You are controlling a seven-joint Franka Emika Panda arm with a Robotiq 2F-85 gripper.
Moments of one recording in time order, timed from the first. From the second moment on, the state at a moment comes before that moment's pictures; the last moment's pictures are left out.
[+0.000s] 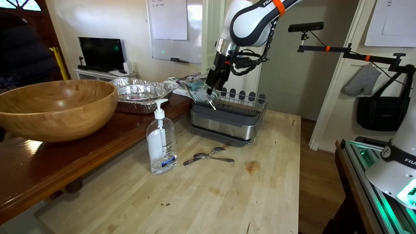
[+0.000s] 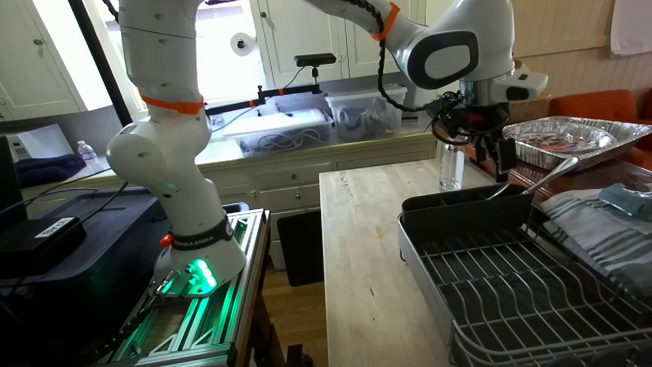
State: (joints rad) arm -0.06 0.27 -0.03 -1.99 0.11 2.50 -0.06
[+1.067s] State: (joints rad) arm -0.08 0.33 -0.01 -1.96 0.14 2.56 -0.10
